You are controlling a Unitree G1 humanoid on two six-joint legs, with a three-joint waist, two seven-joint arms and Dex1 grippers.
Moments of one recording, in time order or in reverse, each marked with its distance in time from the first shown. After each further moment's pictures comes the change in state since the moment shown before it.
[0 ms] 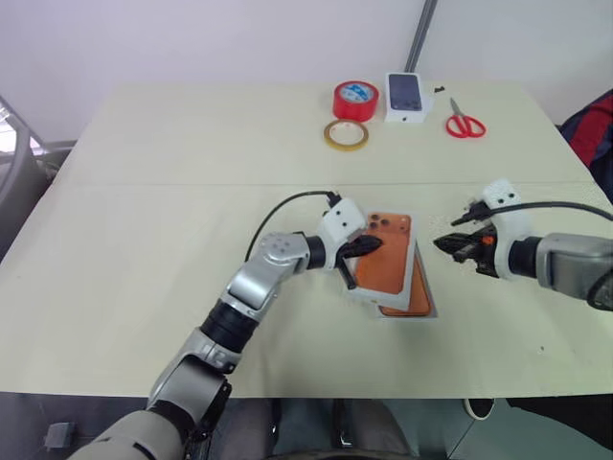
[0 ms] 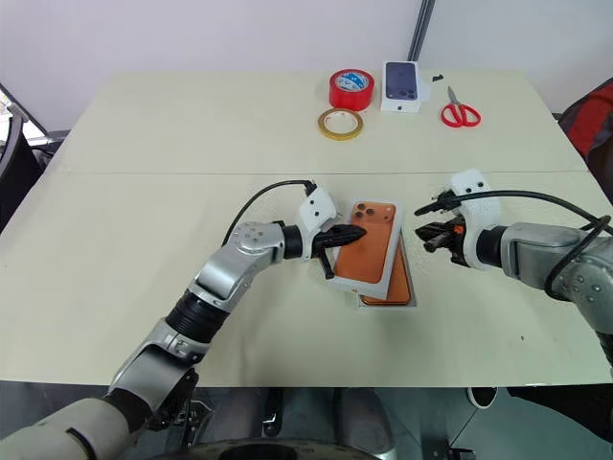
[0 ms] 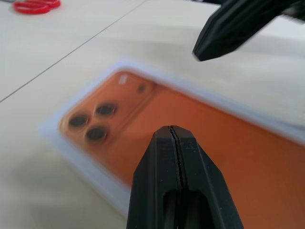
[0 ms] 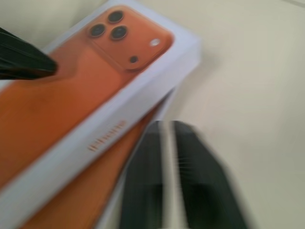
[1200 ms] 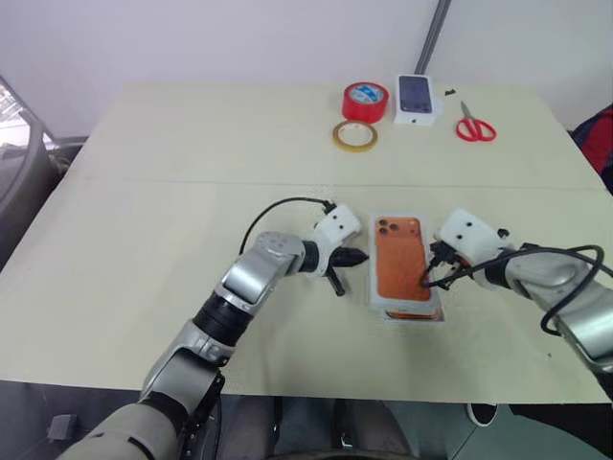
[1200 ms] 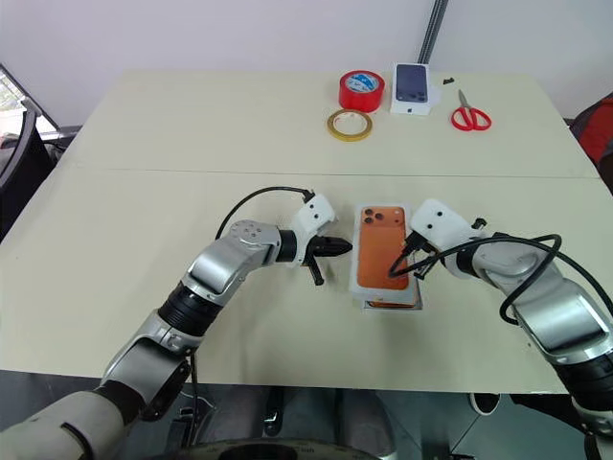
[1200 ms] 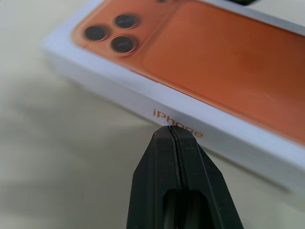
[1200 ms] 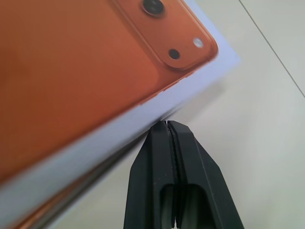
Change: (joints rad) left arm -0.039 0.064 -0.050 -0.067 0.002 0.287 -0.051; right arm 0.089 0.130 0.128 -0.116 -0.723 -0.189 0.269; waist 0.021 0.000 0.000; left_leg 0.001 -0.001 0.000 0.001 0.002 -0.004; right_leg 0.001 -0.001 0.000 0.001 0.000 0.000
